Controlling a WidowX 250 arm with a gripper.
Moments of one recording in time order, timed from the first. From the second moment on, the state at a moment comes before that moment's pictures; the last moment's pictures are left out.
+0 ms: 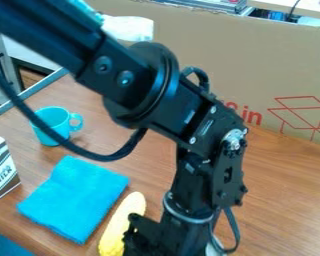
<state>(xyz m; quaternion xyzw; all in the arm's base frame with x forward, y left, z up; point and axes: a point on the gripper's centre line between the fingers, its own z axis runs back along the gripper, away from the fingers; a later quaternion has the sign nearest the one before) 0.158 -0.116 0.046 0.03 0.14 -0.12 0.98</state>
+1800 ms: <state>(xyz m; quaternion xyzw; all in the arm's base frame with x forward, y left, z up) 0.226 -0.116 0.123 0.05 0.02 -0.13 0.99</state>
